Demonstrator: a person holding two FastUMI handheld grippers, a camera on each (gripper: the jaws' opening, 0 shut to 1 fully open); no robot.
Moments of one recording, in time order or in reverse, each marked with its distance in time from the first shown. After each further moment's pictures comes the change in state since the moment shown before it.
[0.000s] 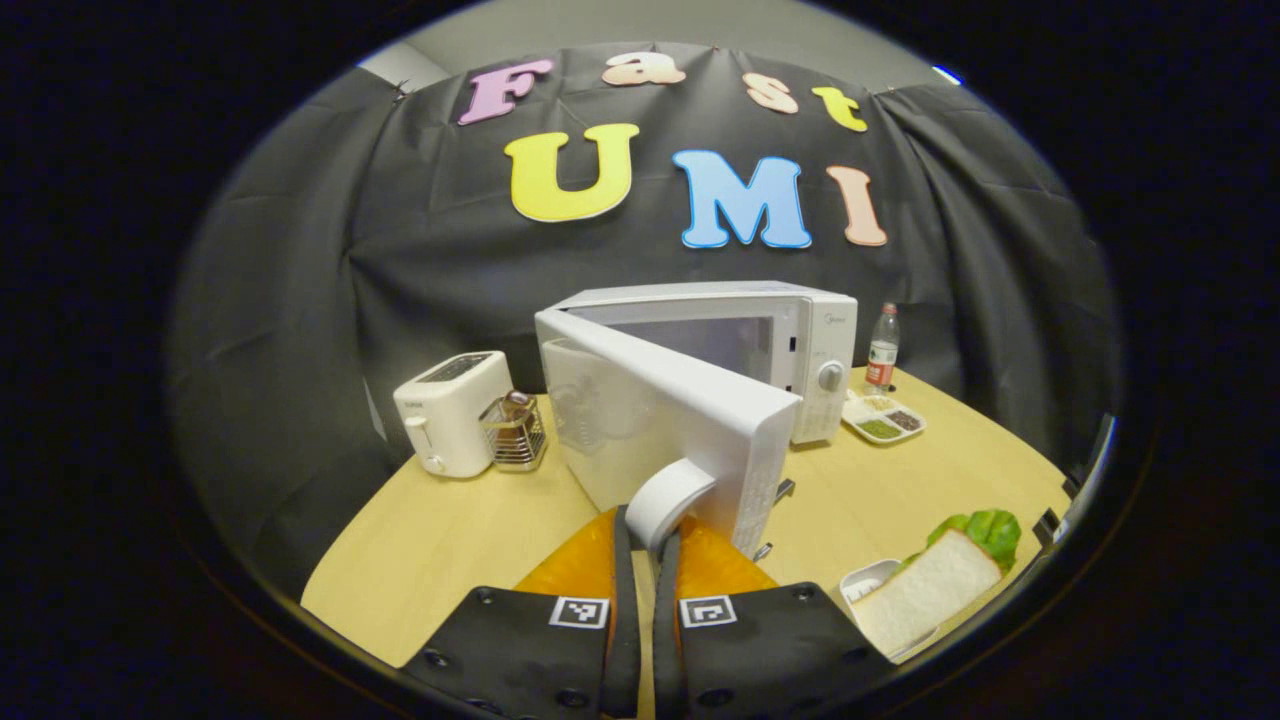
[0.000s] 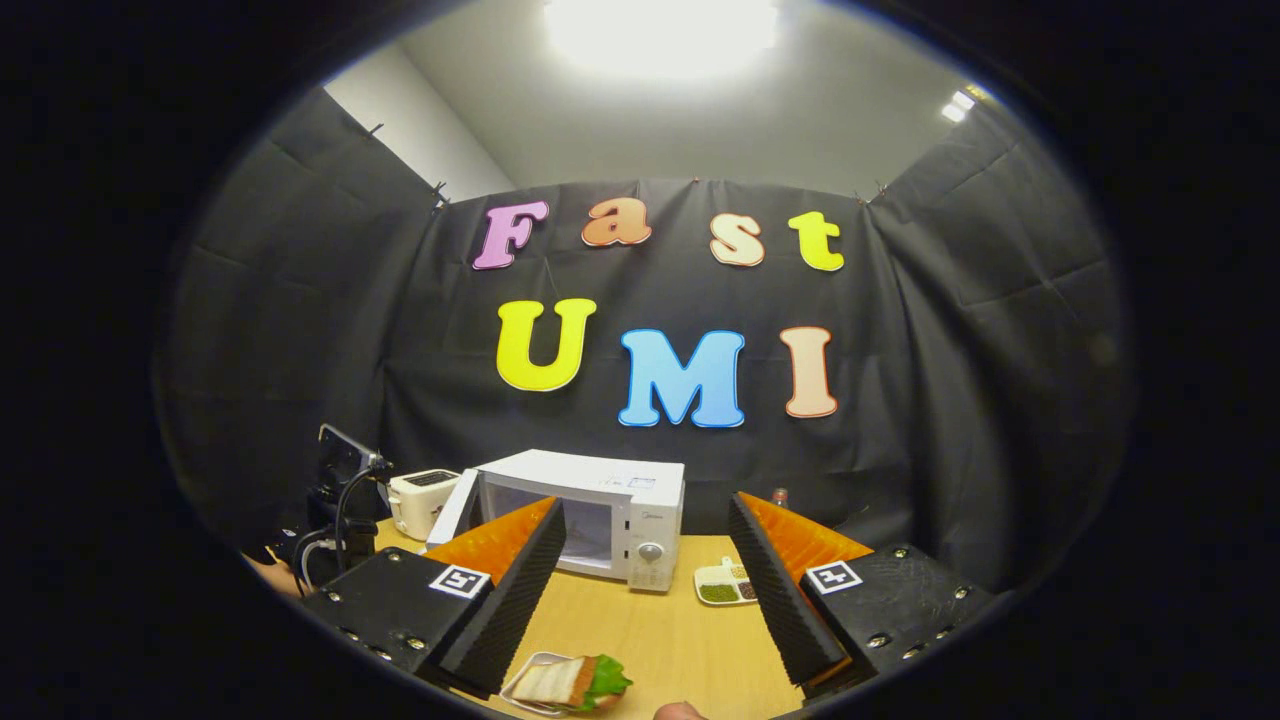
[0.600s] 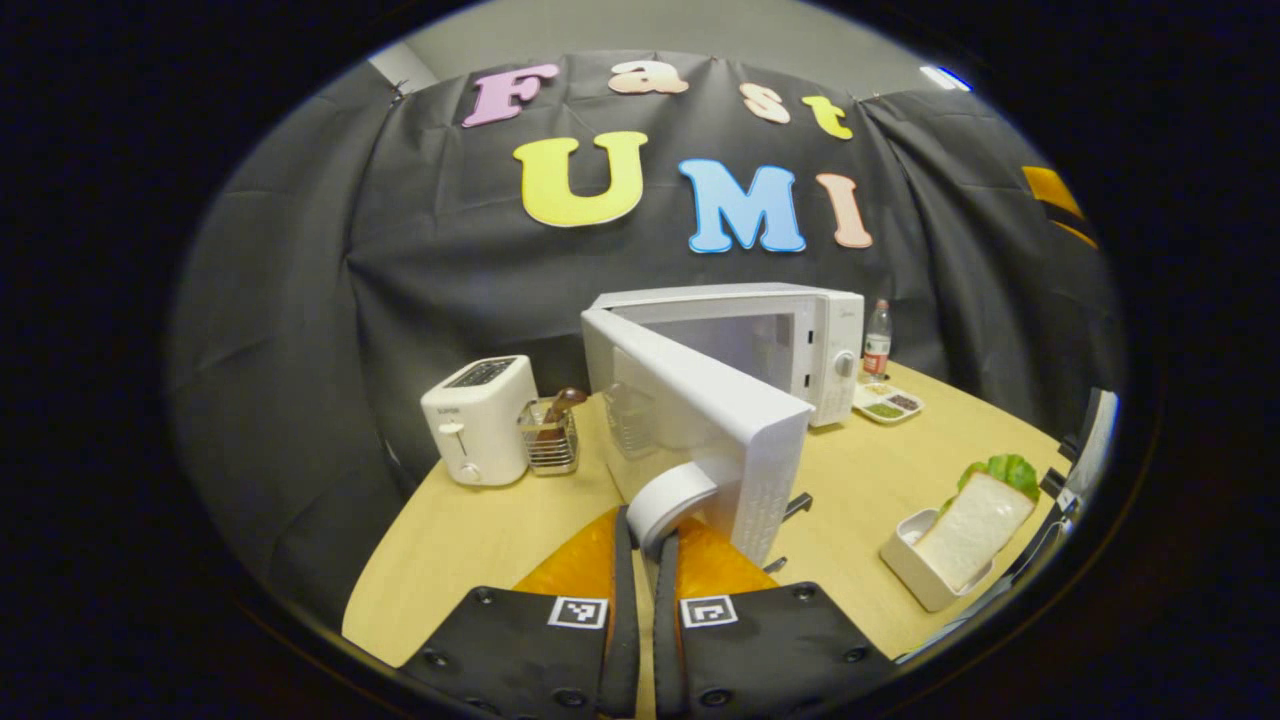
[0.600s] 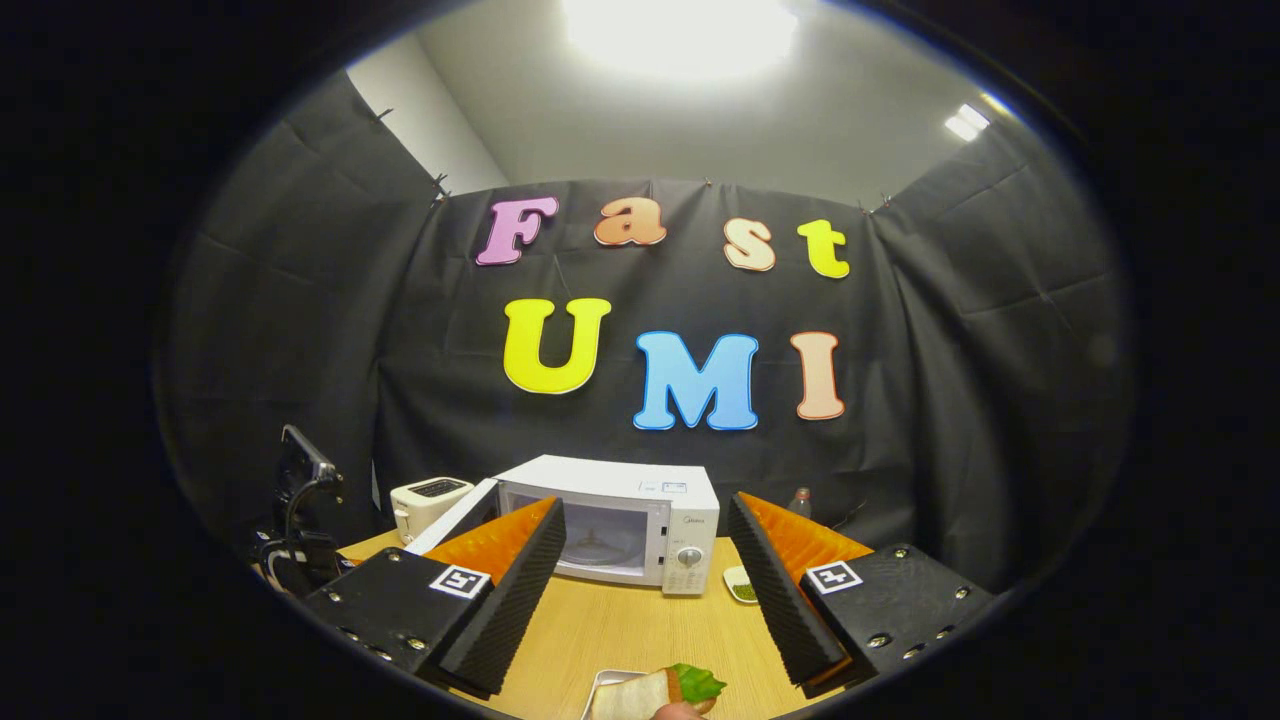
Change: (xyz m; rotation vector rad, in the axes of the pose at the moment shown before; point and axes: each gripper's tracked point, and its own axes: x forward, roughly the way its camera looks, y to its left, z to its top) left arm -0.020 0.094 -0.018 0.037 -0.024 -0.032; right arm 0.018 0.080 -0.001 -0.014 0.005 -0.055
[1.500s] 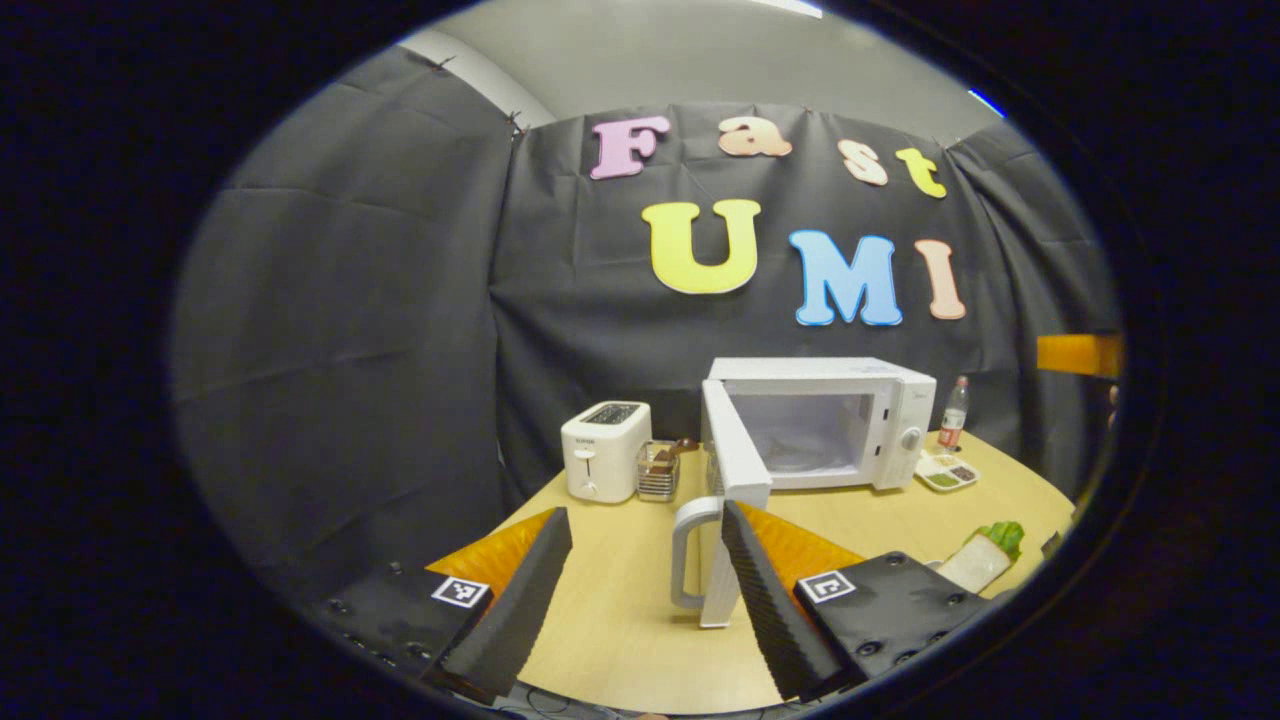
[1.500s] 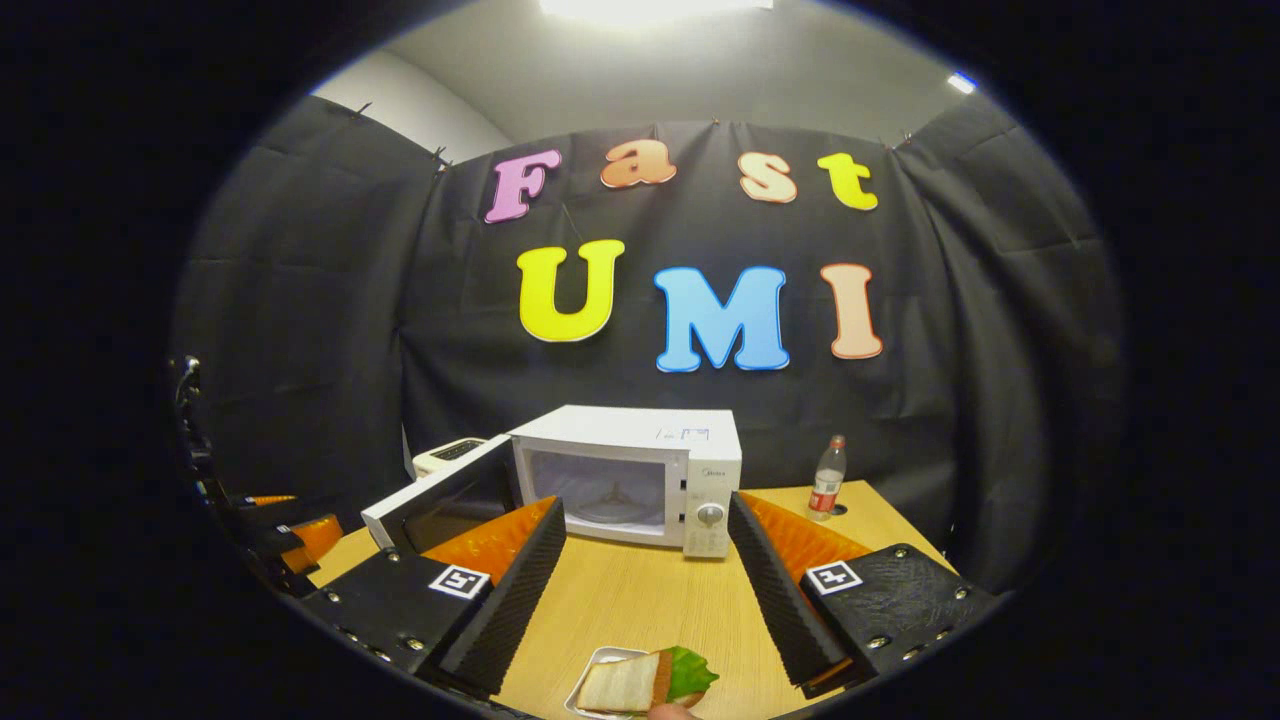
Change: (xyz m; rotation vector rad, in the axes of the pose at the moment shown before) left arm -0.140 0.026 0.058 -0.121 -0.173 0.314; right arm 0.030 -0.033 -0.070 0.086 0.252 0.142
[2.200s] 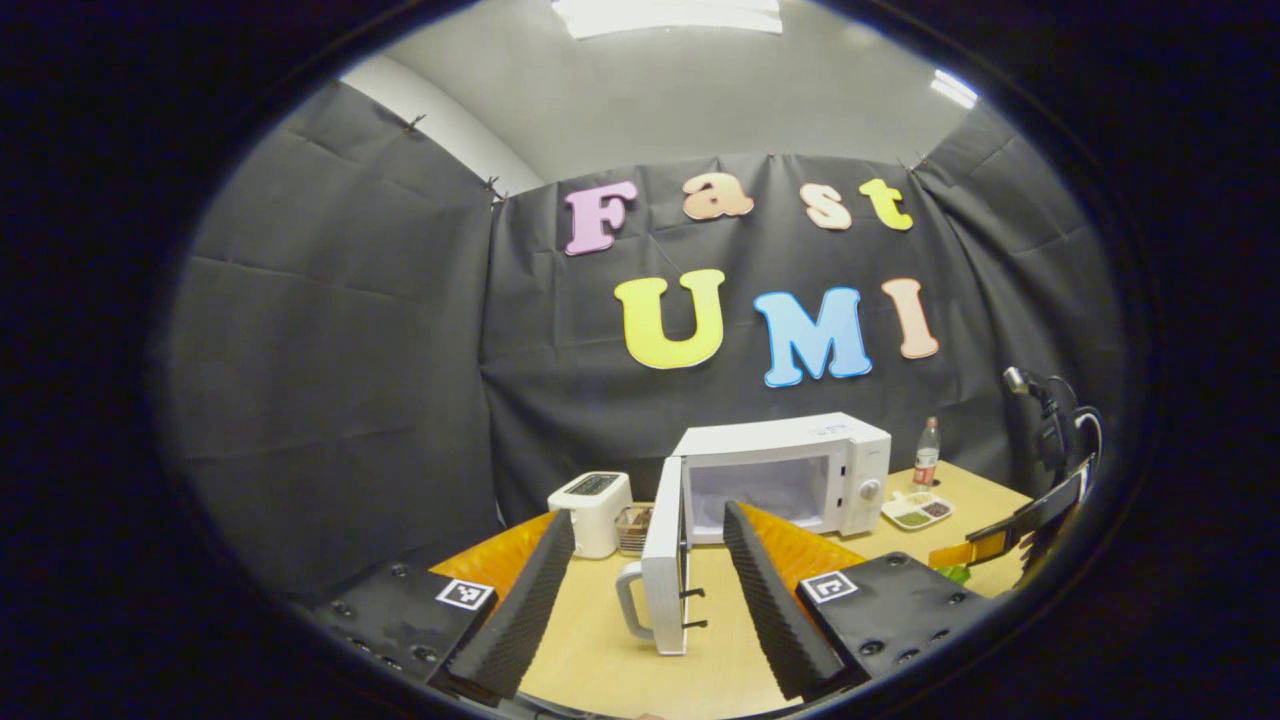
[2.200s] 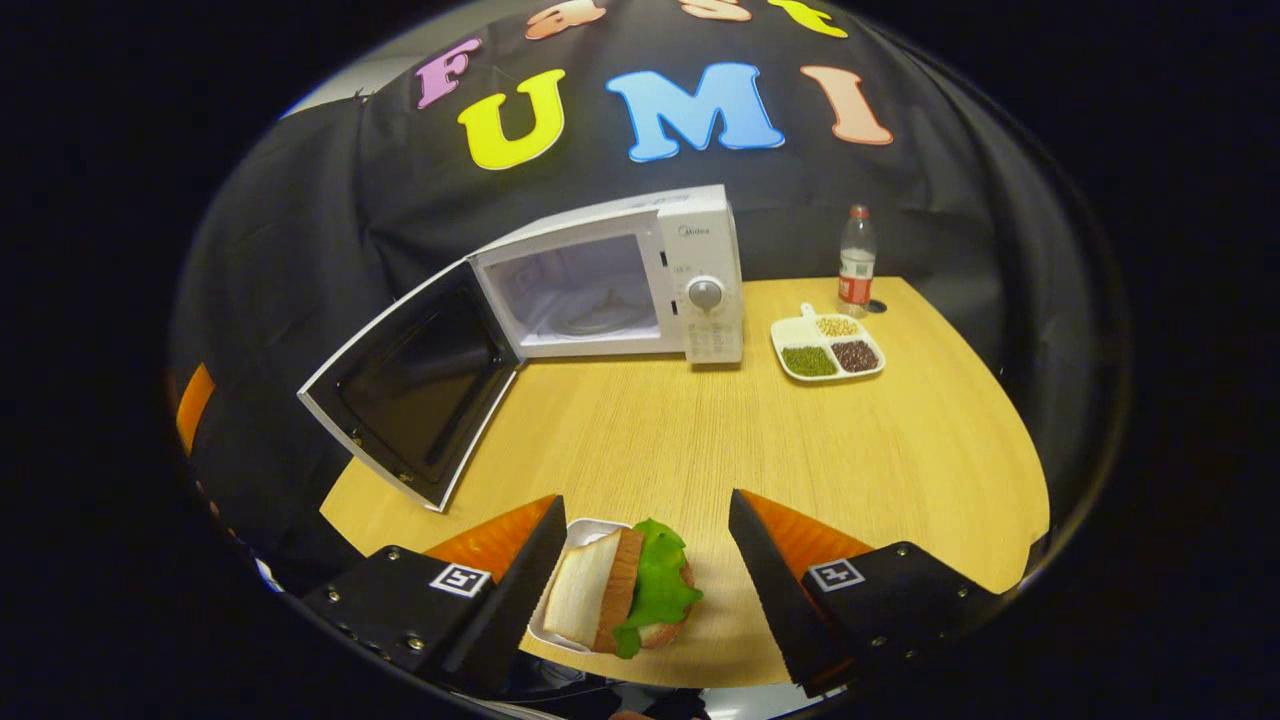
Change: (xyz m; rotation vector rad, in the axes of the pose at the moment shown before) left arm -0.059 -0.062 0.075 0.073 -0.148 0.006; right arm 0.016 -0.032 -0.164 0.202 0.559 0.112
